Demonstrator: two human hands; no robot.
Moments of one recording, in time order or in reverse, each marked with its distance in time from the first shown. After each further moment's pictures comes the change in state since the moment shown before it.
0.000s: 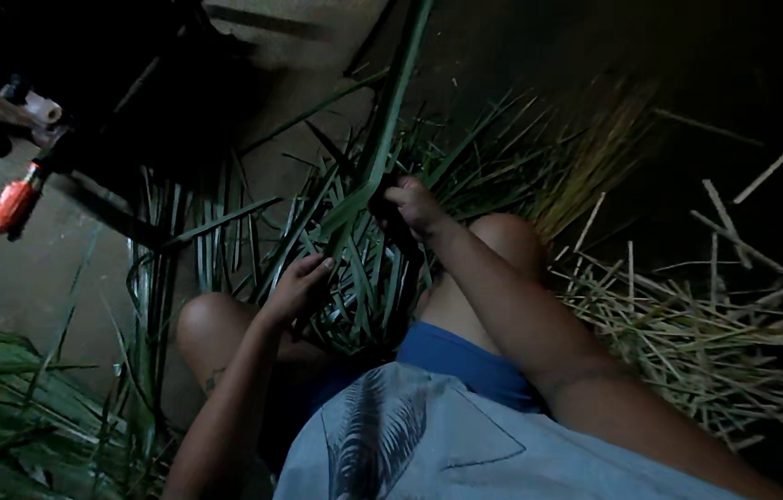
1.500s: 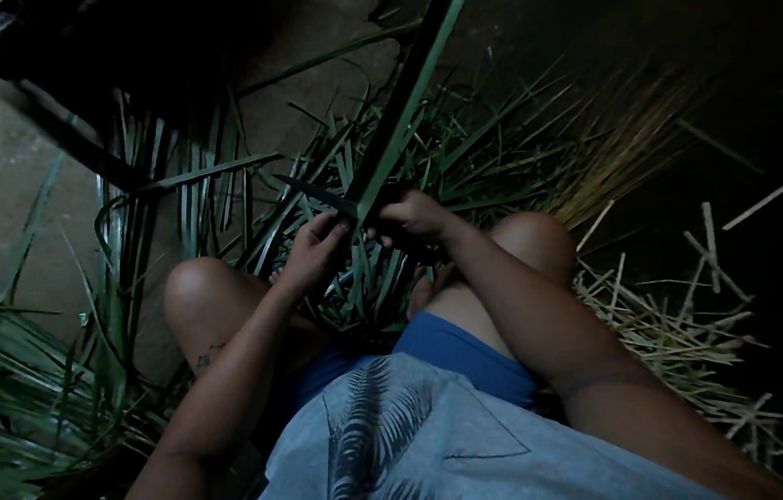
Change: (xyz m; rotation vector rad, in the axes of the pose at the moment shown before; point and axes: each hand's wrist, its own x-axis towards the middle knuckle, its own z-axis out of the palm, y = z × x) left_hand 0.018 -0.010 0.005 -0.211 0.154 0.245; right_hand 0.010 0.026 0.025 -0.182 -0.430 0.168
